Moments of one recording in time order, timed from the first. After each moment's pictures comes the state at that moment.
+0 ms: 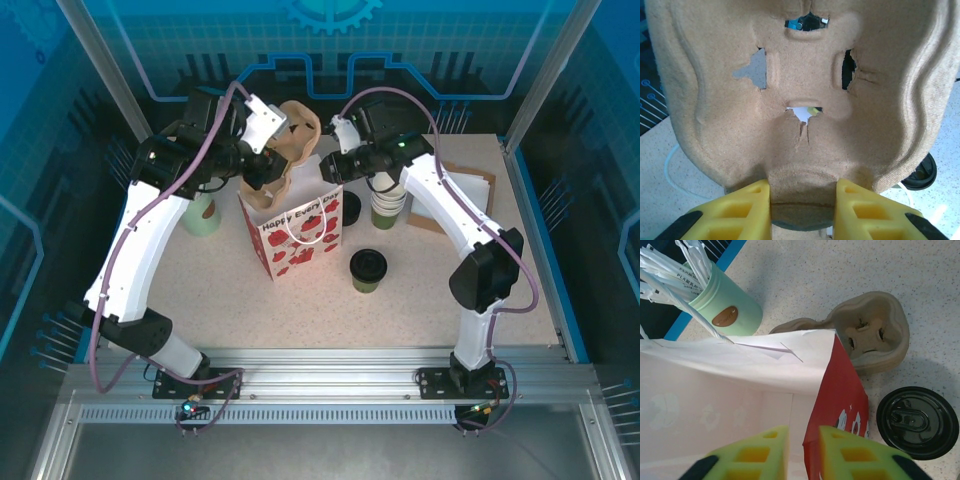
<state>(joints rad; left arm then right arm) -0.39 1.56 2.08 -1.19 0.20 0.23 0.51 1.91 1.99 -0.88 -0.35 0.16</state>
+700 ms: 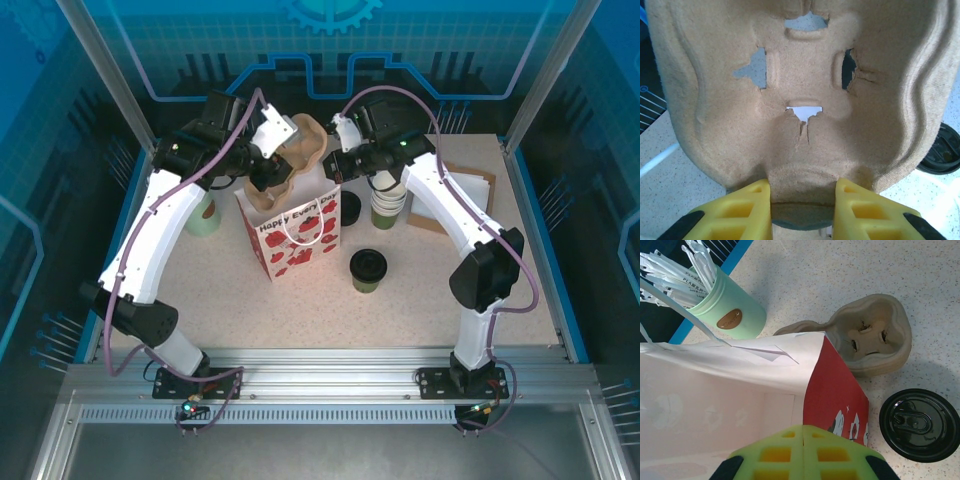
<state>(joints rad) -0.36 1.62 1.99 -1.15 0.26 0.36 0.49 1.91 2.00 -0.88 -0.37 0.16</state>
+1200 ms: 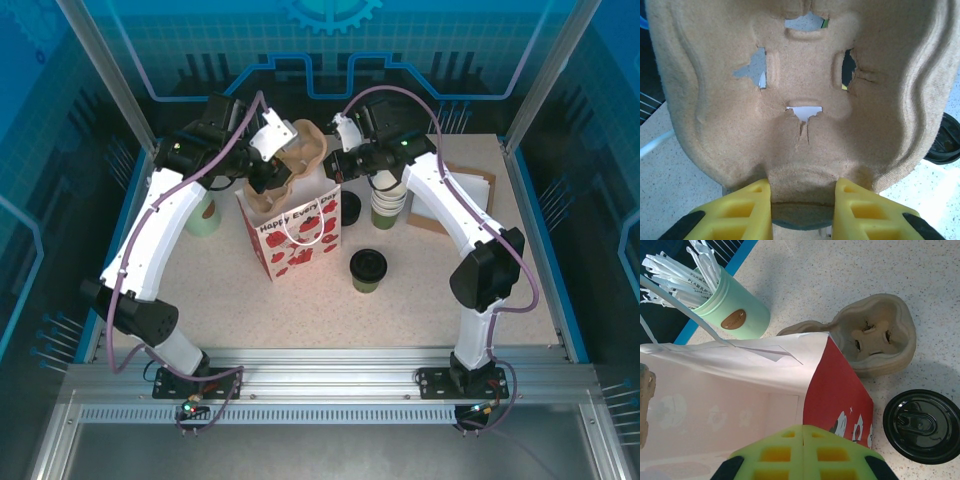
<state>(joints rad) -0.33 1.63 1.96 -1.15 0.30 0.41 0.49 1.91 1.99 -0.87 -0.40 0.17</state>
